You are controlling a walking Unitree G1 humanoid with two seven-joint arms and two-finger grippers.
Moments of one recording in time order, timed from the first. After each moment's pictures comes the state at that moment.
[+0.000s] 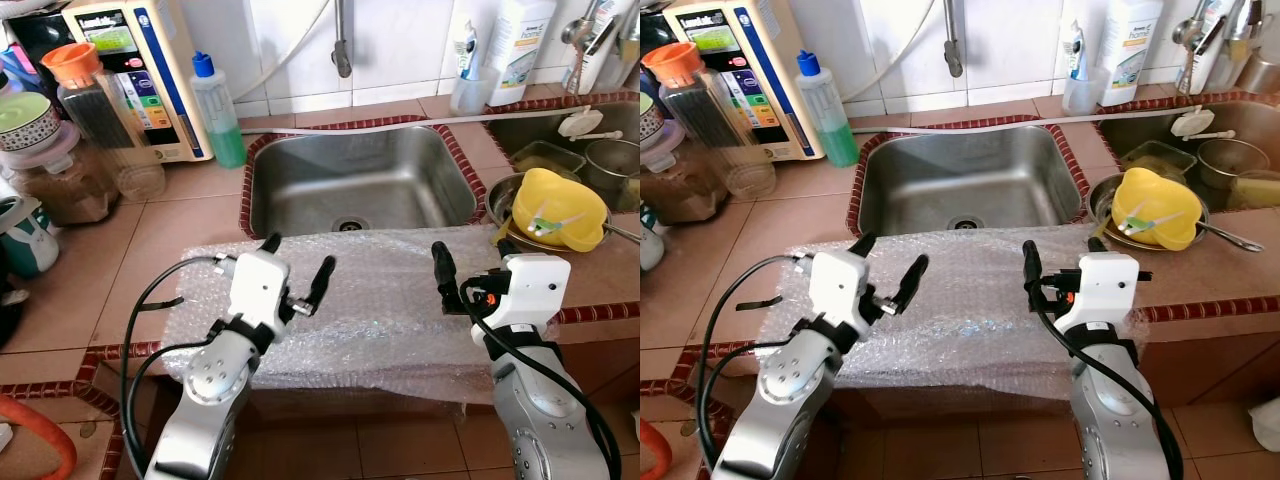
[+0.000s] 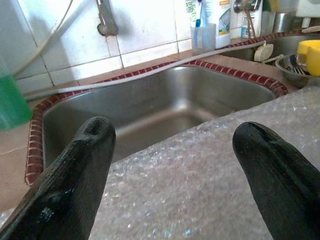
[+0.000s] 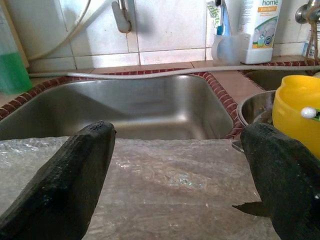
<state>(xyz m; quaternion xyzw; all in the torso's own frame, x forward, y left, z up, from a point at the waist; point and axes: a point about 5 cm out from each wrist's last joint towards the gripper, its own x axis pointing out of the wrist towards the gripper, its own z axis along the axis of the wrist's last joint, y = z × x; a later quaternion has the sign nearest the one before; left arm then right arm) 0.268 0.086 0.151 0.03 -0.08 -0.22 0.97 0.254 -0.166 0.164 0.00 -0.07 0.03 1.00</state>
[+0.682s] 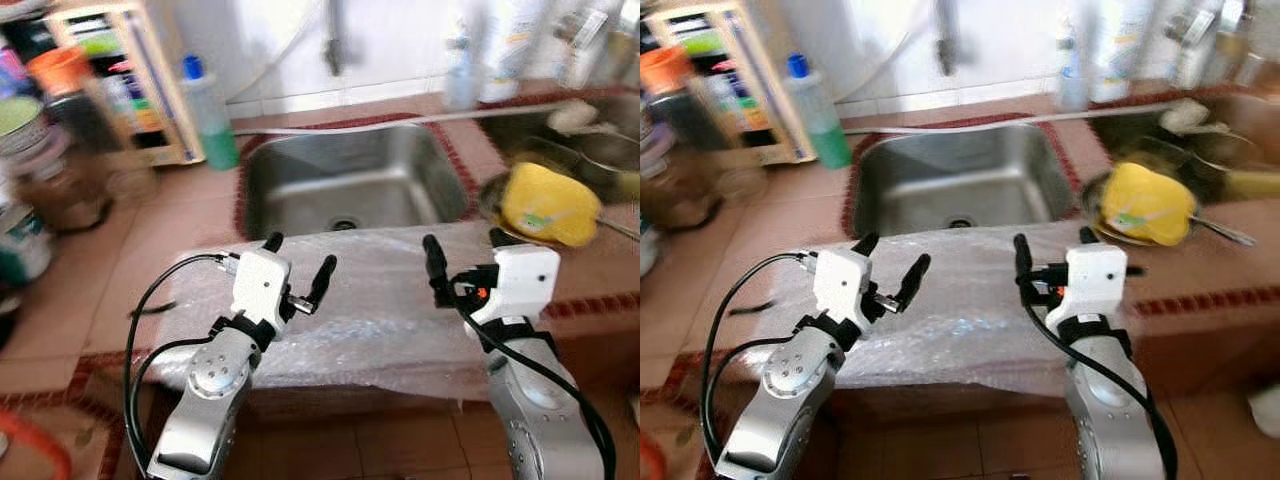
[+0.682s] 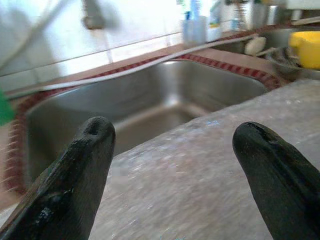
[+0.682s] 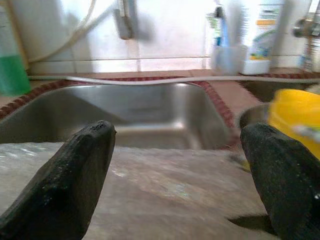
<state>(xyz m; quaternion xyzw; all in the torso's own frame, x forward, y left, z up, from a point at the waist) 0.272 0.085 0.146 0.03 -0.08 -0.23 0.97 0.258 -0.159 0.171 -0.03 -0.09 0.04 0.99</state>
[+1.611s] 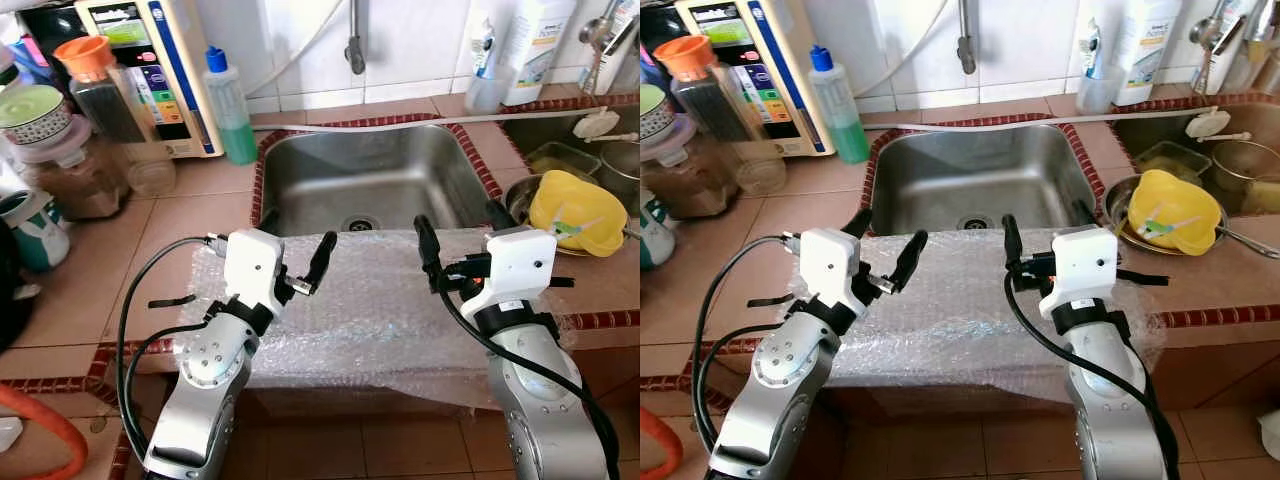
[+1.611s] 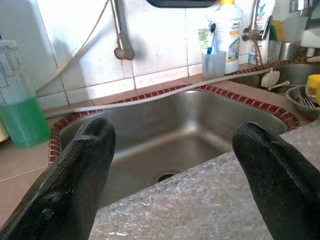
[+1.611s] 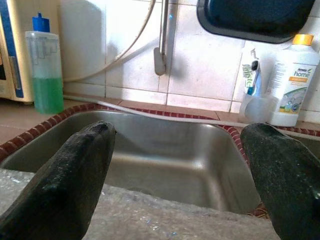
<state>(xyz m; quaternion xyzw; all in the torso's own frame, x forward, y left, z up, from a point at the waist) 0.272 0.088 0.174 0.01 -0.12 -0.22 0.97 0.258 -0.149 0.194 -0.08 -0.15 0.07 0.98</state>
